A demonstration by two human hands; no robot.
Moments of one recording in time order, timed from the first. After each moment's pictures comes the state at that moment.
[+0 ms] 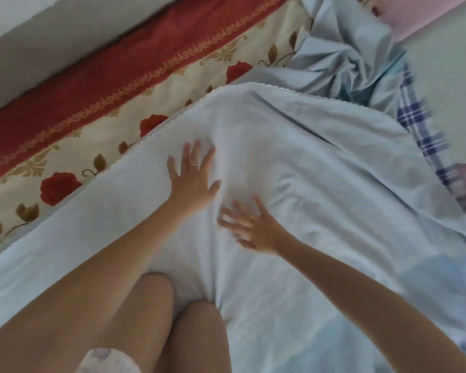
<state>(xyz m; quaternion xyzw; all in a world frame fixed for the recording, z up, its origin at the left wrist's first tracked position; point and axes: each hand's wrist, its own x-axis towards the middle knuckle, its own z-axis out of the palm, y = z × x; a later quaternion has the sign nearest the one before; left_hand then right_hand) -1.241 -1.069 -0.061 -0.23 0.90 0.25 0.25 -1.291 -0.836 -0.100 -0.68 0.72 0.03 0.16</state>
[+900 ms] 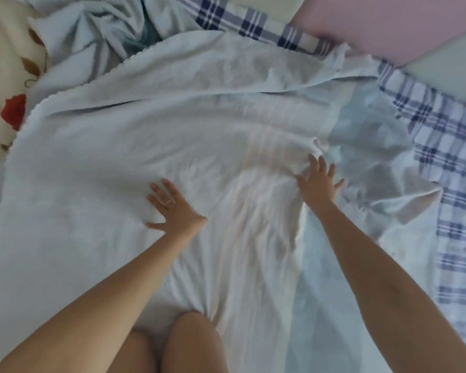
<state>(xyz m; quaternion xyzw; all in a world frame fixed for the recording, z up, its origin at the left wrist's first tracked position) -1.264 -0.857 -0.053 -0.23 0.85 0.22 0.42 -1.268 -0.564 -0.045 0.29 0.92 -0.02 0.26</state>
